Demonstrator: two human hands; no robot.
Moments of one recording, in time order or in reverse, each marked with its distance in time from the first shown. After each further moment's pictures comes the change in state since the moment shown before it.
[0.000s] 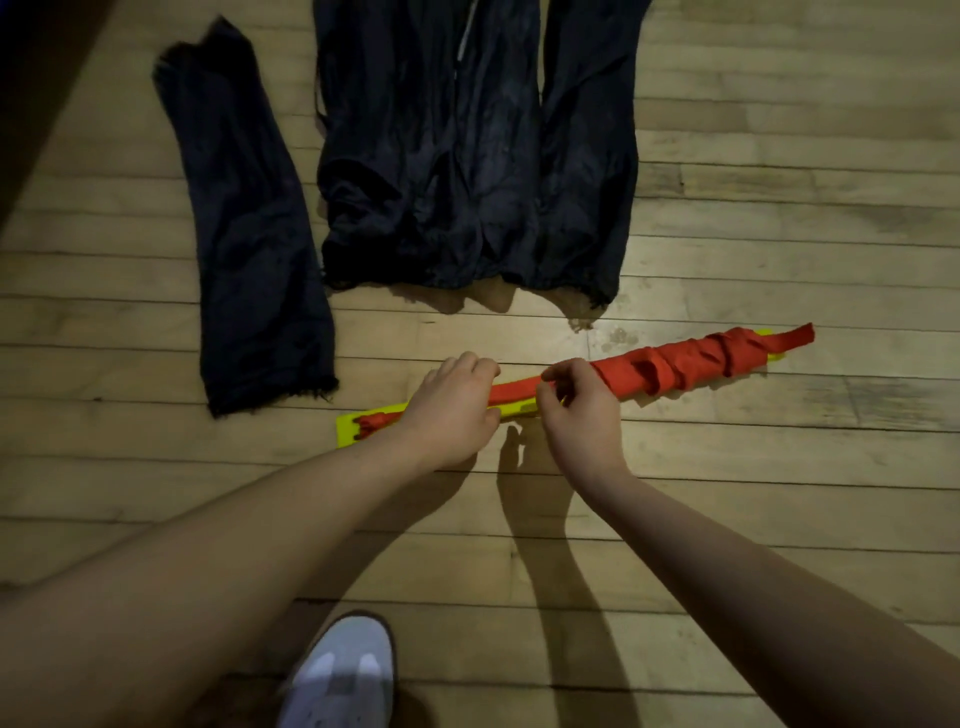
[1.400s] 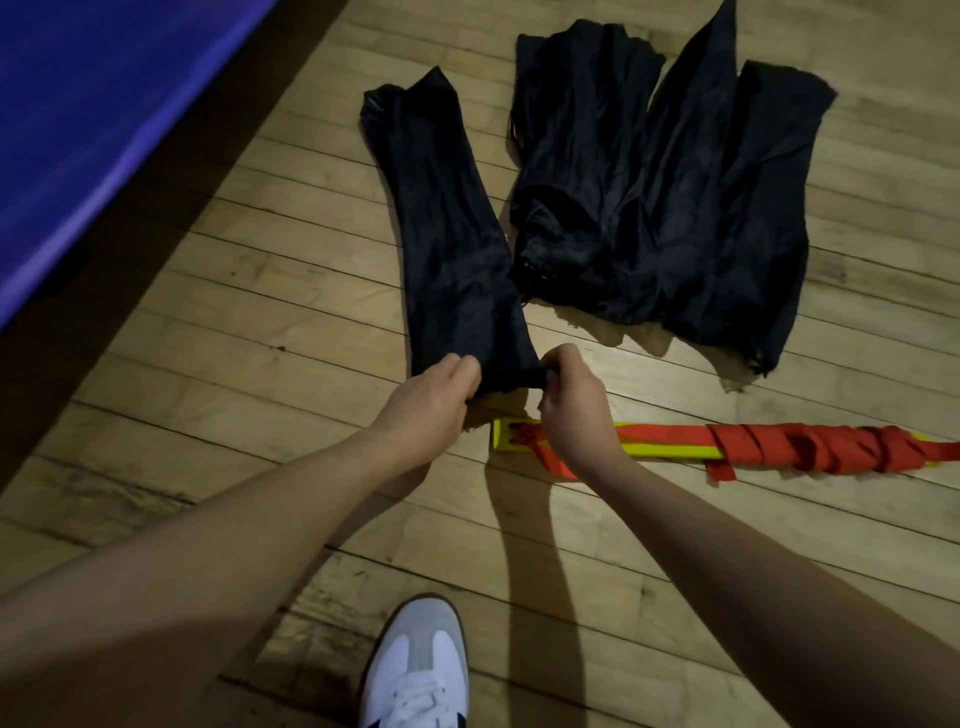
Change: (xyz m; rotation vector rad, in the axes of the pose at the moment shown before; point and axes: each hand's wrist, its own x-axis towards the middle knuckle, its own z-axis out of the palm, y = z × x) left_hand -0.093 -0.166 -0.041 -0.120 0.235 -0.077; right_hand -0.020 -0.107 0.127 -0.156 -0.294 -0.276
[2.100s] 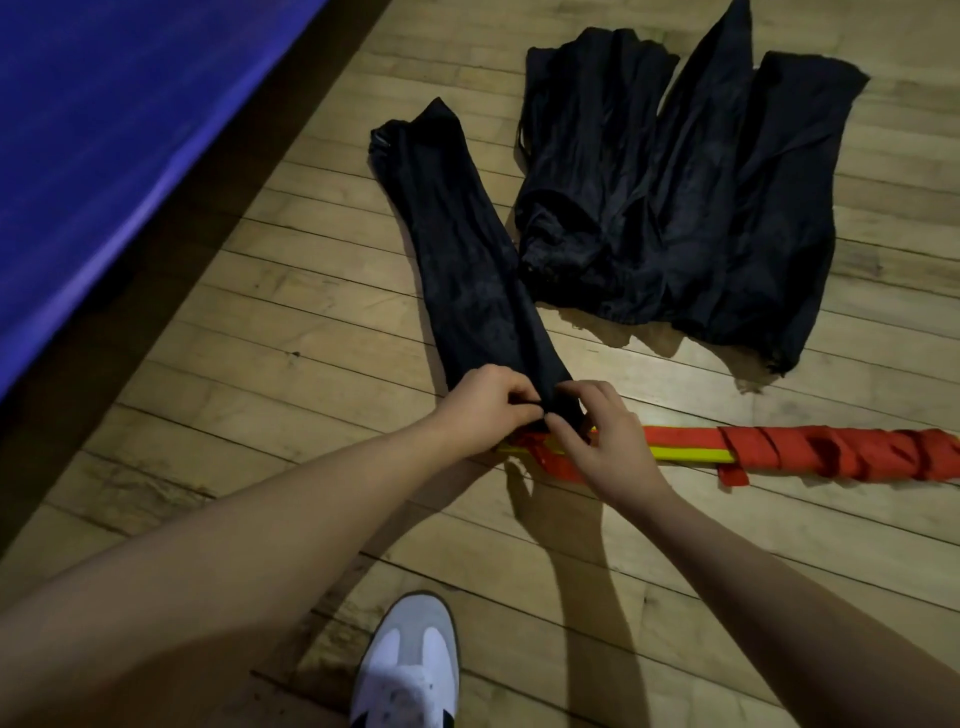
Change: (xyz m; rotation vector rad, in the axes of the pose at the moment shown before) left_hand 0.023 0.058 0.006 -0.352 -0.098 -0.212; right_hand -0.023 0.052 -0.028 -0.069 -0.106 -0.151
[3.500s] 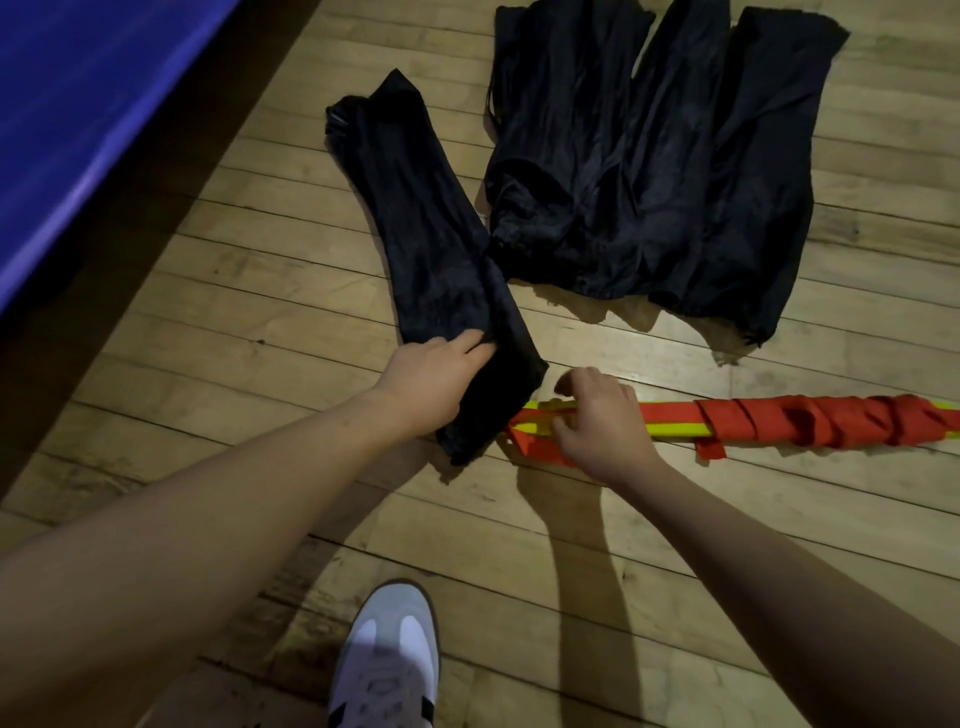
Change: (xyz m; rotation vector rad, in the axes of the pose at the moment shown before) left_hand 0.012 -0.019 -0.012 0.843 -0.059 0.191; right_hand 0.004 0.016 -0.008 -0.326 -0.081 0.061
